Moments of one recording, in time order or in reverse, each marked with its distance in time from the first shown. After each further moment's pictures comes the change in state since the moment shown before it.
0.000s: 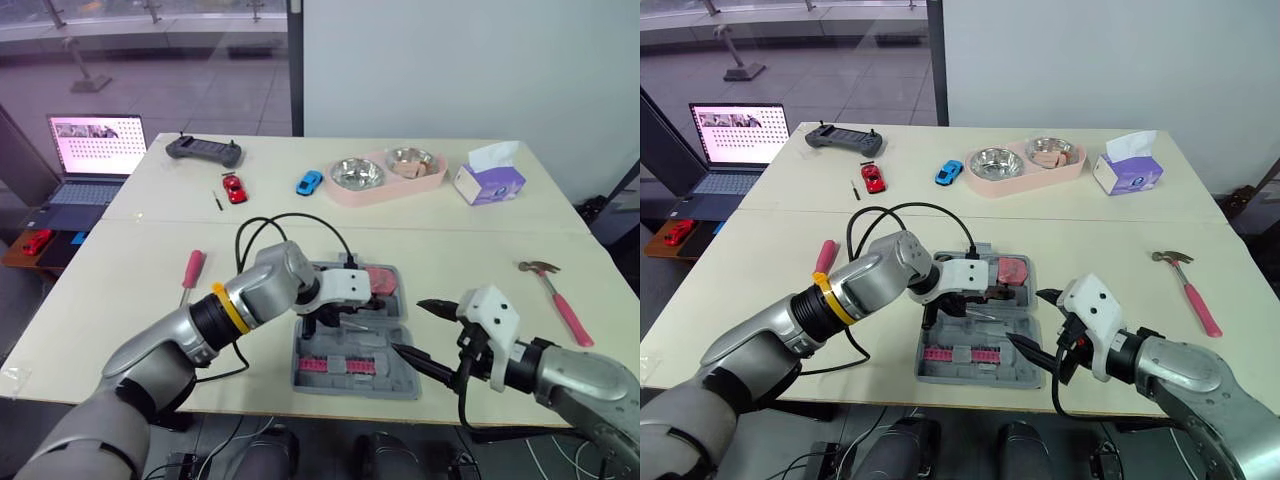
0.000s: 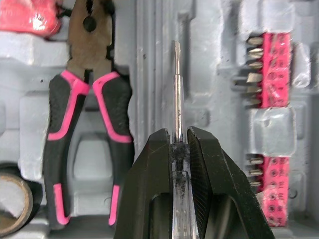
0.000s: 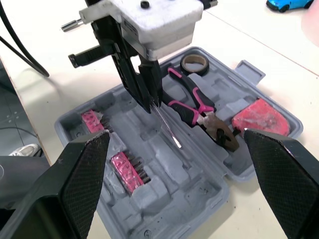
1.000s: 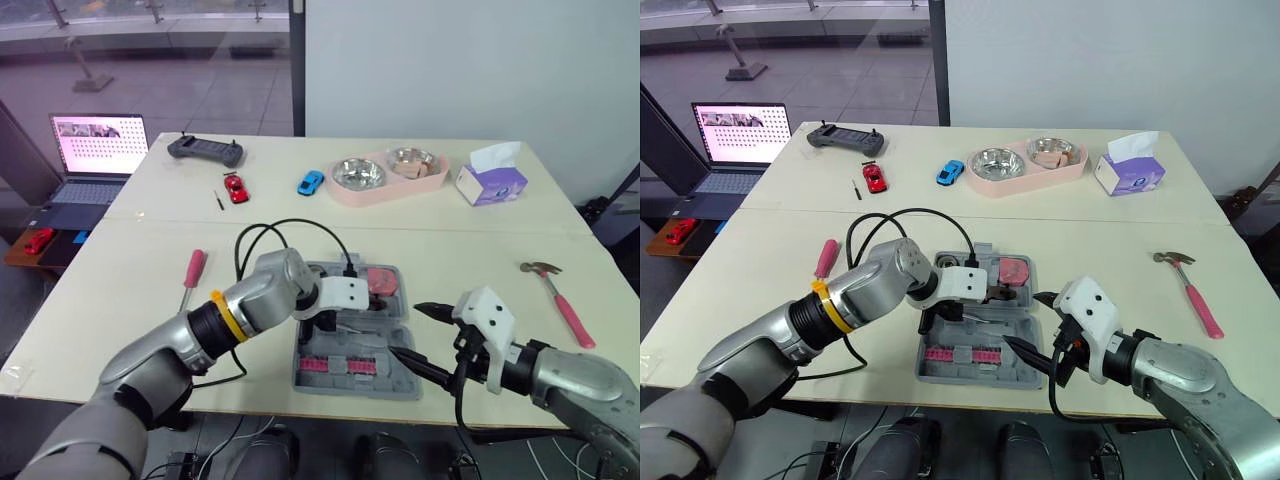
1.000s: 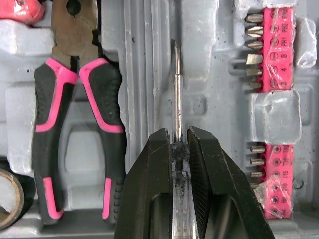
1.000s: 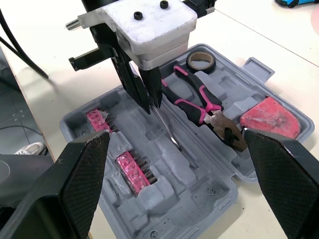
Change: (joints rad) left arm 0.036 -0.002 -0.016 -0.042 0.060 -0.010 -0.013; right arm 0.006 0.000 0.021 0.000 0.003 0.008 -0.012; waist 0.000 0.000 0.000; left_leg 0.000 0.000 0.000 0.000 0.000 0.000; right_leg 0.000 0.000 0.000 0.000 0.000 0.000
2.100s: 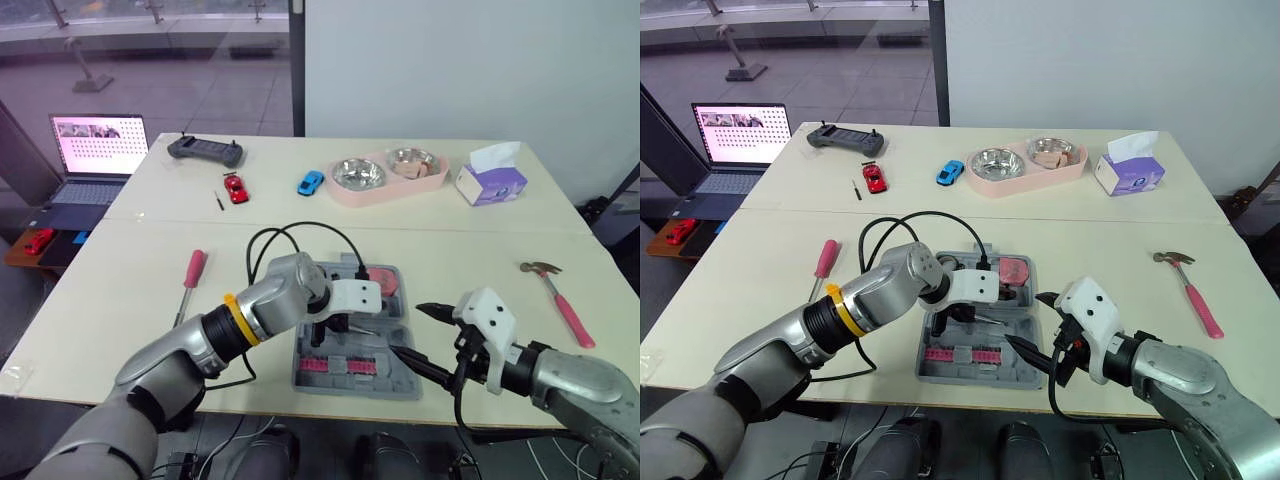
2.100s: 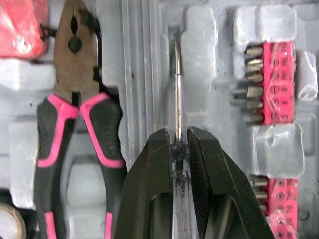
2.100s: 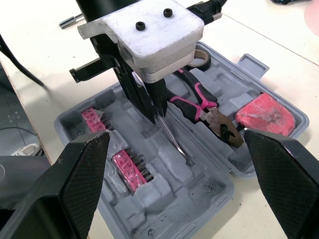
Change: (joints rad) left arm 0.008 -0.067 0.002 0.026 0.007 -0.016 0.033; right arm 0.012 0.001 0.000 0.000 0.001 0.000 -0.025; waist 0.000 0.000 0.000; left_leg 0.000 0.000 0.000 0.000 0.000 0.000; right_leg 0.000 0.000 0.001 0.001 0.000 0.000
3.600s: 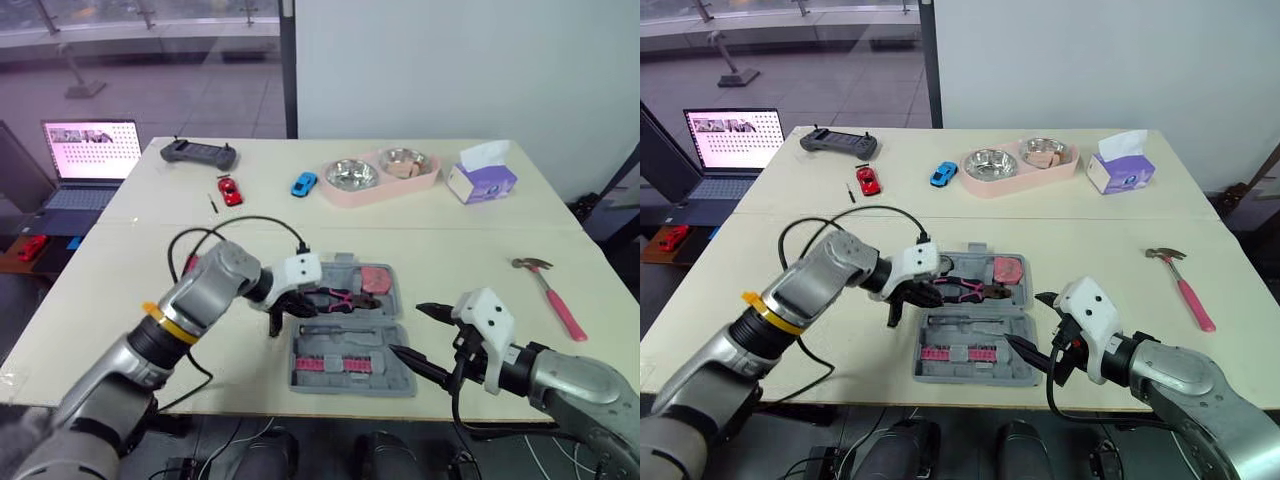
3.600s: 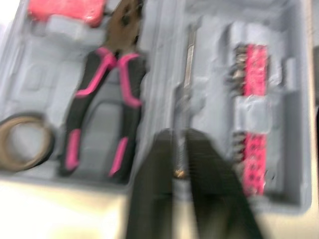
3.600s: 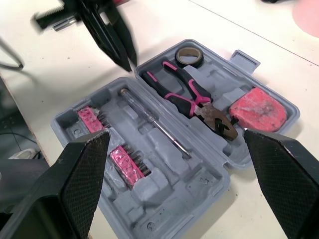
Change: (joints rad) left arm 0.248 0.190 0.361 -0.081 -0.216 -0.214 -0.058; right arm -0.003 0.008 0.008 0.000 0.000 0.000 -0.019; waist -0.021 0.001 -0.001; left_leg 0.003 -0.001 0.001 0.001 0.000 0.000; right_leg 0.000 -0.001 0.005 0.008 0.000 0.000
